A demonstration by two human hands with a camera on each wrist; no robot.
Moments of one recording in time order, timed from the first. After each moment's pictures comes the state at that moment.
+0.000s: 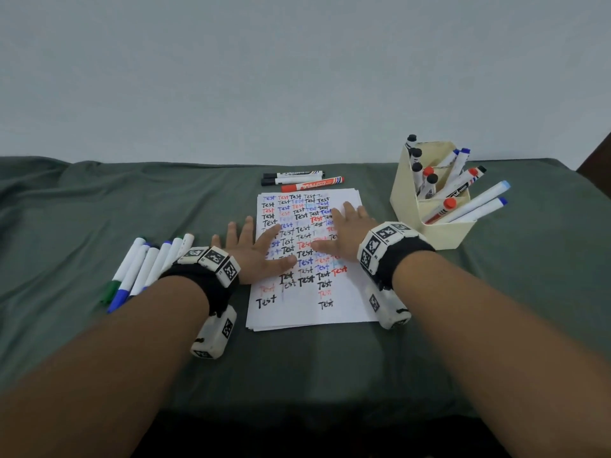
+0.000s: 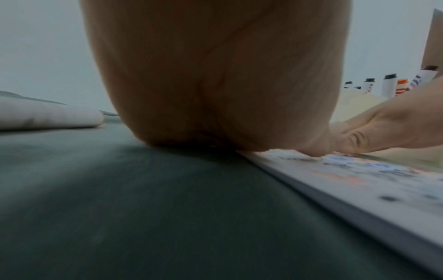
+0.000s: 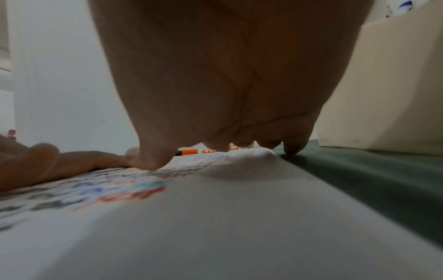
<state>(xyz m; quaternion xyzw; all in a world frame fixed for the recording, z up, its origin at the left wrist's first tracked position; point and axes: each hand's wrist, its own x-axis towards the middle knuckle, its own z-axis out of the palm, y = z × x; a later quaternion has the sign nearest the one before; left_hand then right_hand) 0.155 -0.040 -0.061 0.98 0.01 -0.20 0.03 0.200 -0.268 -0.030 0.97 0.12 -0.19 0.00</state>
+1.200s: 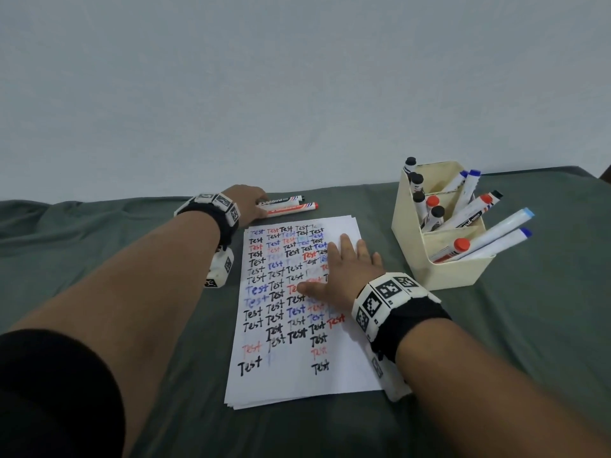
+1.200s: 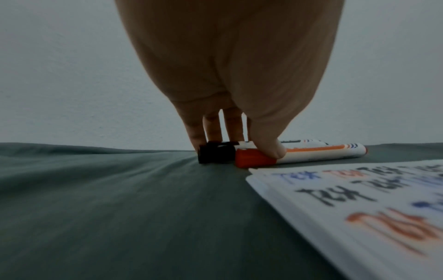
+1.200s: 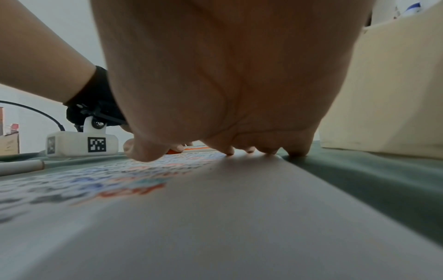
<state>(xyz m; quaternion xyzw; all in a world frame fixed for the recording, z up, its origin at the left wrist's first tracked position) 0.350 -0.027 -0.015 1.00 -0.05 -0.06 0.00 0.201 -0.263 -0.032 0.97 0.08 -0.23 -0.06</state>
